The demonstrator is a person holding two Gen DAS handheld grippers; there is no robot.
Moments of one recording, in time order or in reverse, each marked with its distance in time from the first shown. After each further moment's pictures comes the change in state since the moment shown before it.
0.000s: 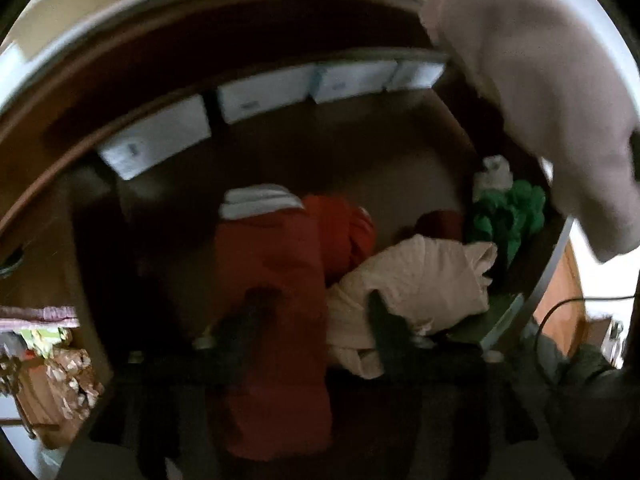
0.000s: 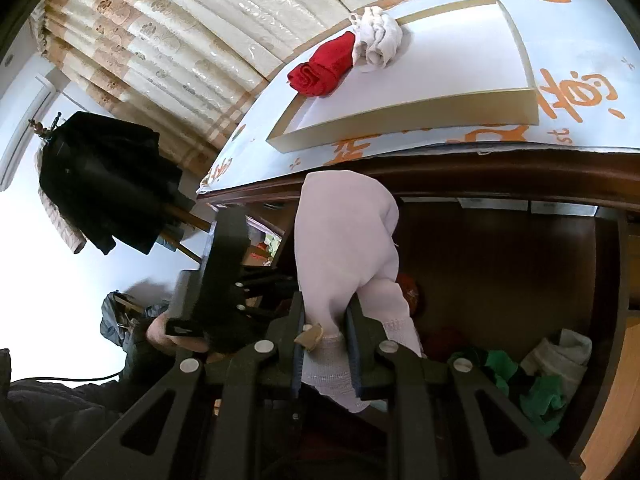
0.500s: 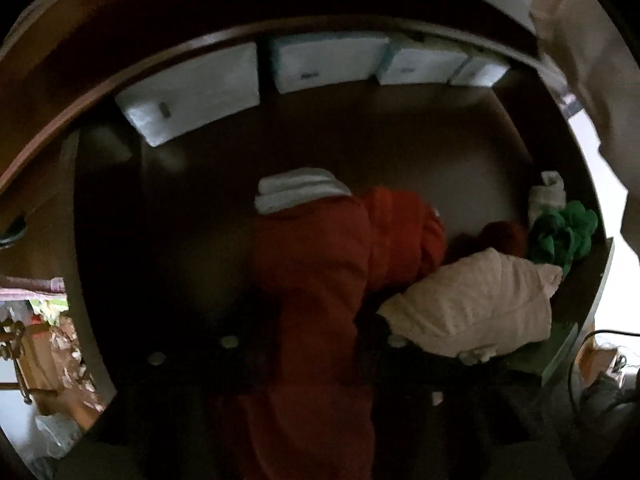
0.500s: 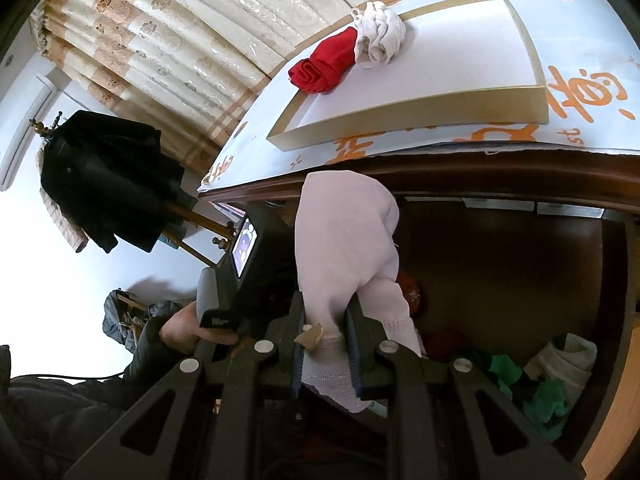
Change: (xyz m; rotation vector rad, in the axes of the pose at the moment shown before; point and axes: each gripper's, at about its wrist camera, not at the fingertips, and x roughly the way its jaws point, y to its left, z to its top) left arm 0.020 0.024 0.000 -0.140 0.025 0.071; right arm 0.007 -0.001 0.002 -0.002 0.011 0.013
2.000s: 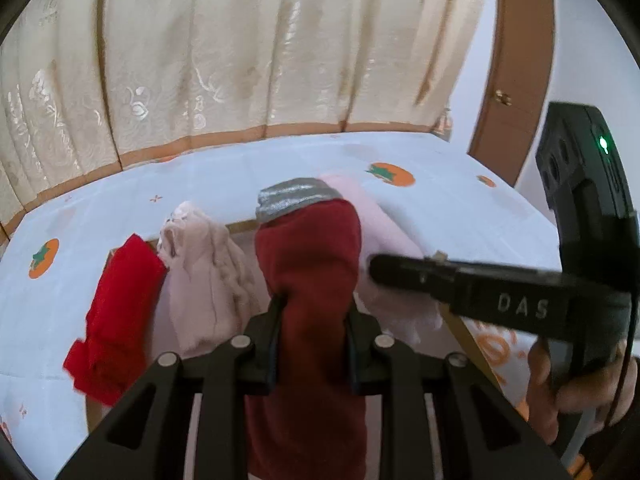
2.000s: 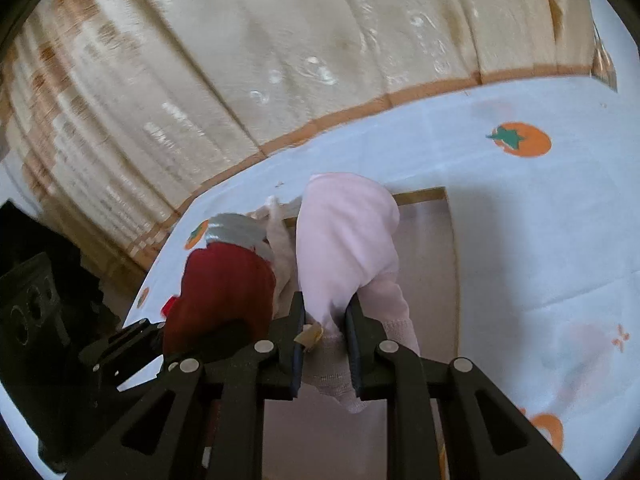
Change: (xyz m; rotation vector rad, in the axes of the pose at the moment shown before) left arm -0.145 -0.045 0.229 0.069 -0.626 0.025; right arm -0.008 -0.075 0.226 0.077 -0.346 -0.281
